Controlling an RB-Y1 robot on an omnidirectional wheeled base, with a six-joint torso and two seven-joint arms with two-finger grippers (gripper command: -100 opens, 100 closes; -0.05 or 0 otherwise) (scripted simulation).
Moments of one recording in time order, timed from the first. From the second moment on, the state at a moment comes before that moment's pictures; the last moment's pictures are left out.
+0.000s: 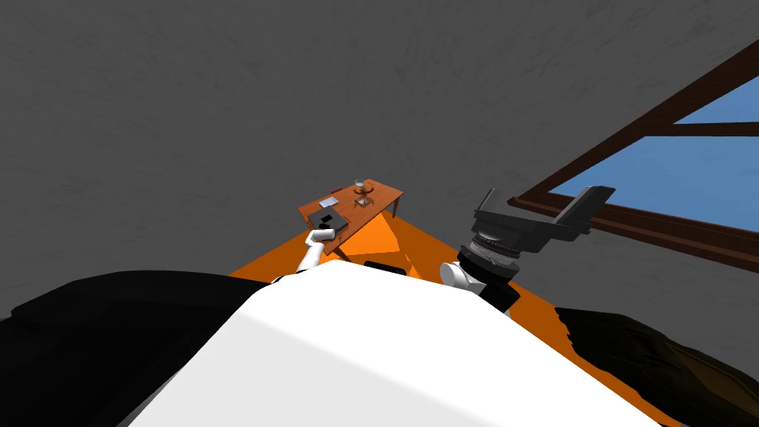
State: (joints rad) left arm -0.03 0.31 0.38 -1.29 0.07 0.88 -0.13; right arm 0.46 -0.02 0.05 -2.39 -0.10 -0.64 -0.16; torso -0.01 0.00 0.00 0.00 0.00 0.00
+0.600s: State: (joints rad) left arm -0.05 0.36 0.34 -1.25 0.04 0.89 -0.05; right arm 0.46 -0.02 0.05 -2.39 -0.10 -0.64 -0.16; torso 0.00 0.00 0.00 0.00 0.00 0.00
